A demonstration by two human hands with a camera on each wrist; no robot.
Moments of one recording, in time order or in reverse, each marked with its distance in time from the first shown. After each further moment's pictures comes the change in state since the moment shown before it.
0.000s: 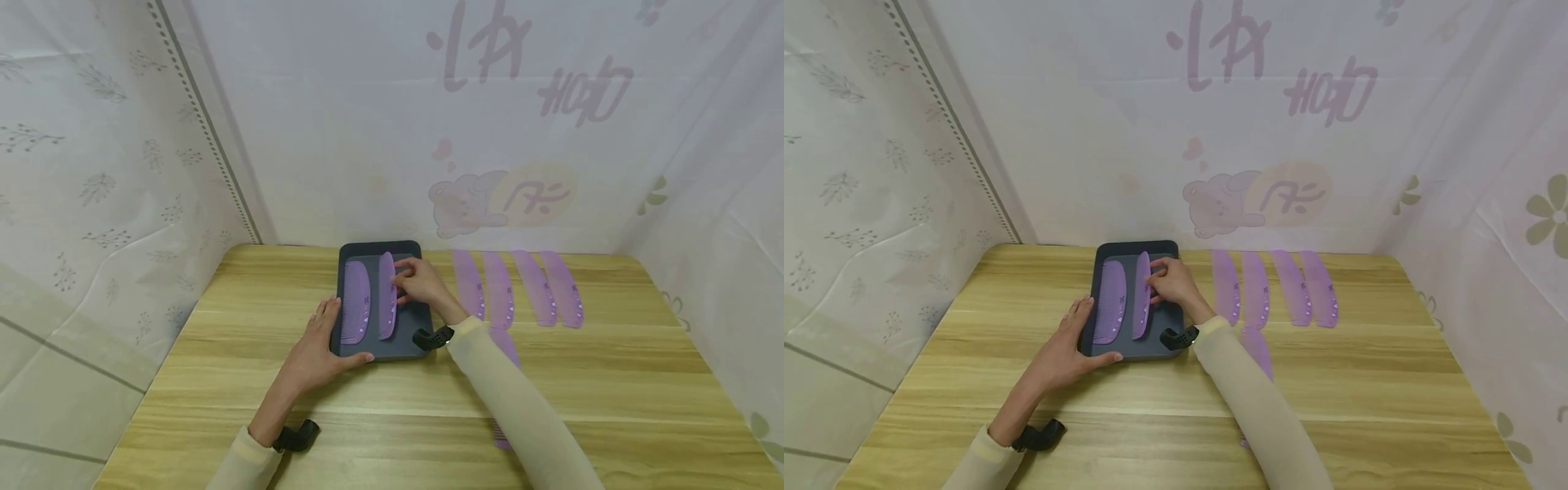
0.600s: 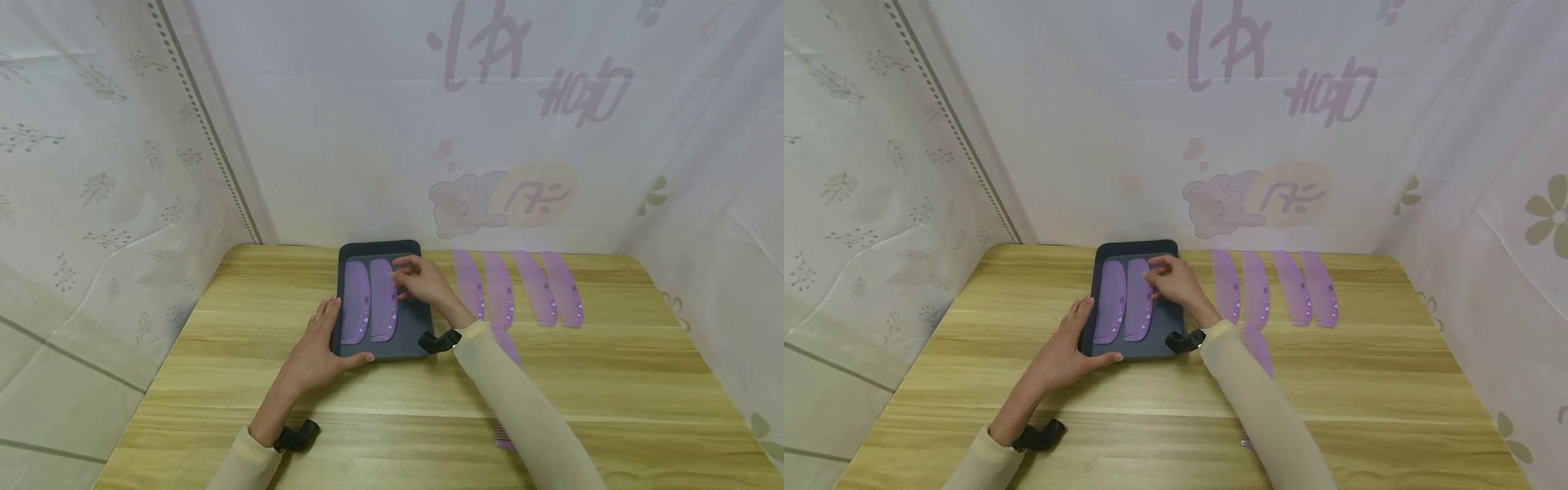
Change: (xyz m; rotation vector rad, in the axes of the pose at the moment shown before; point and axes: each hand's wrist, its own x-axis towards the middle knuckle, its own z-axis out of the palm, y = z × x) left_hand 0.000 0.000 0.000 -0.004 0.005 0.002; right_hand -0.008 0.002 -0.008 -0.016 -0.025 -0.129
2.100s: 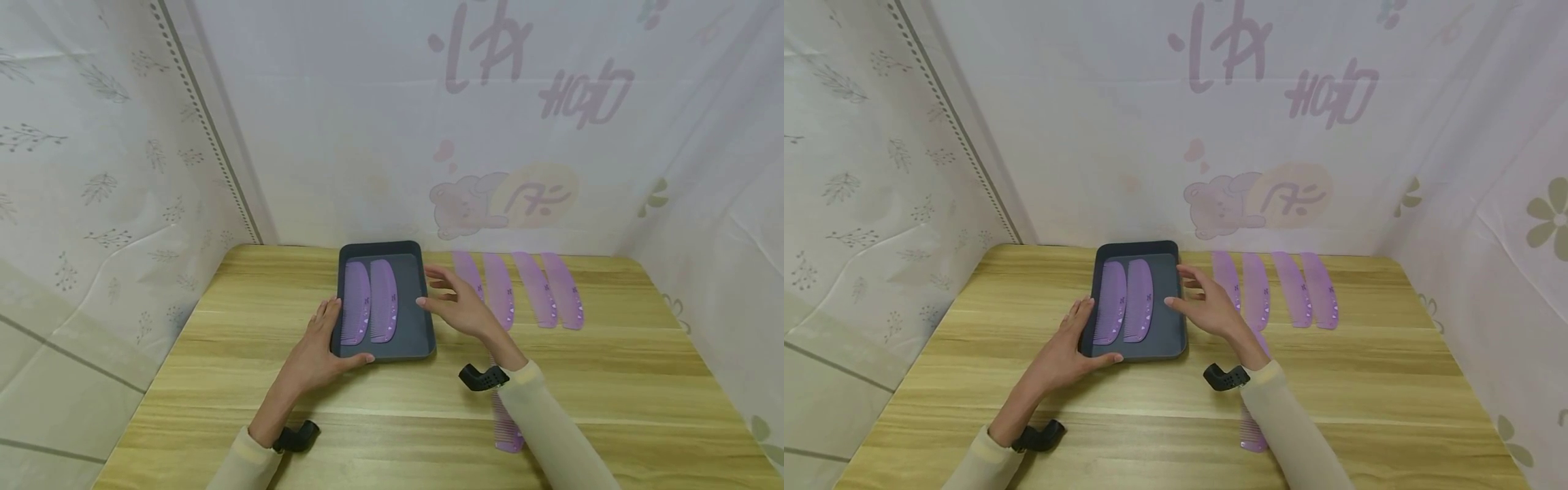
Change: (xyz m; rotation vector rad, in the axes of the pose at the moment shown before) left_hand -0.002 0.000 0.000 0.008 0.008 0.001; right_hand -0.074 0.009 -0.044 -0.159 -0.017 -0.155
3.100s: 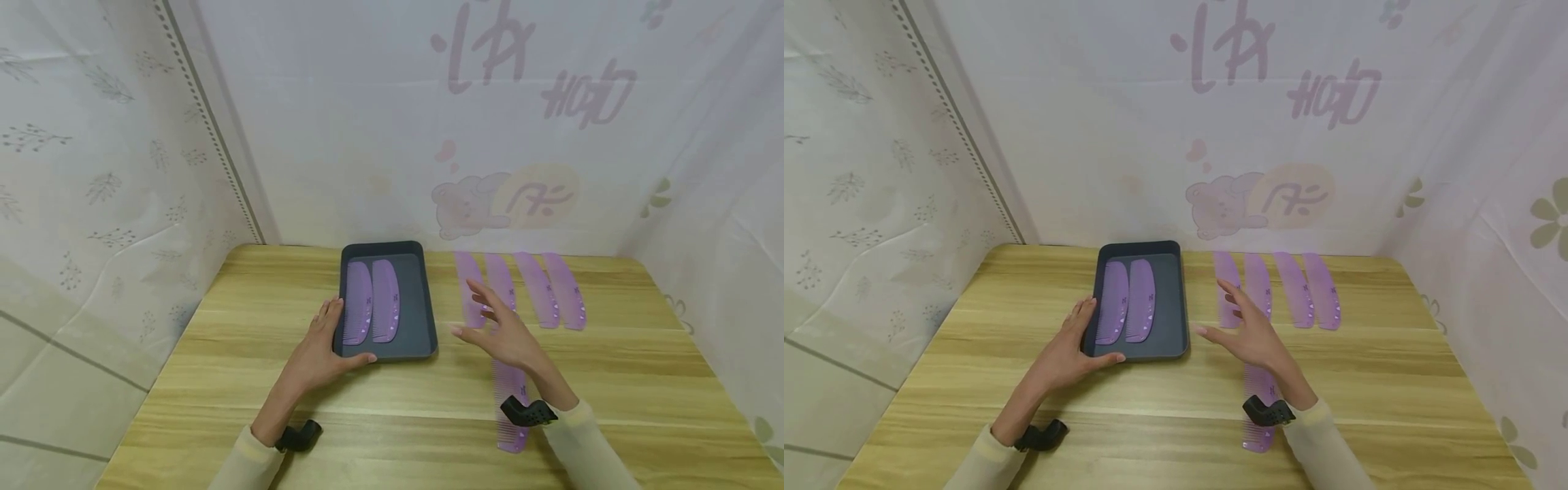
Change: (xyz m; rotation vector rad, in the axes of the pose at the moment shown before) left_hand 0.001 0.001 -0.001 -0.004 -0.004 0.005; right_hand -0.068 0.013 -0.031 -0.171 0.068 0.020
